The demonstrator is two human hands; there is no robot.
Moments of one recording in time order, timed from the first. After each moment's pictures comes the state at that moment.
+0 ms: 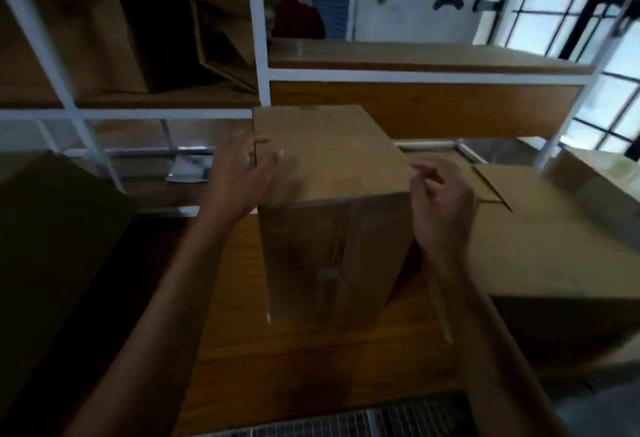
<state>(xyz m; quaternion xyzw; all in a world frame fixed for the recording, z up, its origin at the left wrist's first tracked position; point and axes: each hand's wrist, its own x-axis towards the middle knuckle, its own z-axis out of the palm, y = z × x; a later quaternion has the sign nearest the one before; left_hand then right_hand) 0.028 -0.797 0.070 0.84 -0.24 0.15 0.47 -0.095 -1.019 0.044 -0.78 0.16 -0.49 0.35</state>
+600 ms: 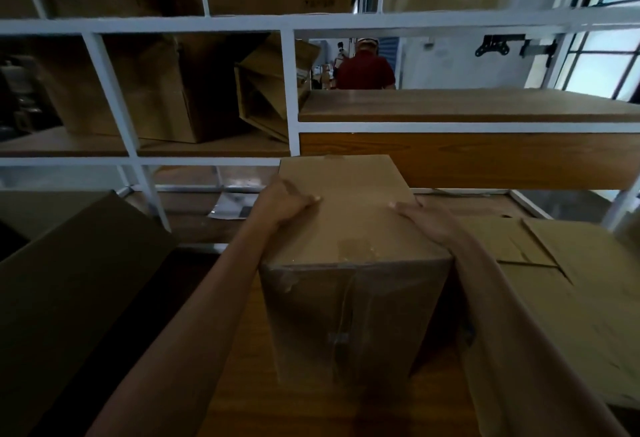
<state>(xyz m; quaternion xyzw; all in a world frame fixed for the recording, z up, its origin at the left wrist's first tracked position) 0.110 -0.858 0.077 0.91 -0.07 0.00 0.41 0.021 -1.108 0.065 -0.86 0.15 -0.06 0.48</state>
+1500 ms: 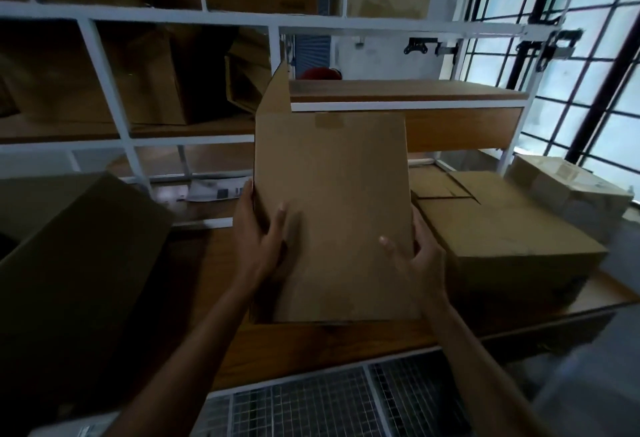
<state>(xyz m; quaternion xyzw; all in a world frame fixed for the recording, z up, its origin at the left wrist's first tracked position) -0.074 -0.713 0.007 0.76 -0.21 0.15 0.60 -0.204 -0.936 -0.021 -0.80 0.12 -0.38 0.44</state>
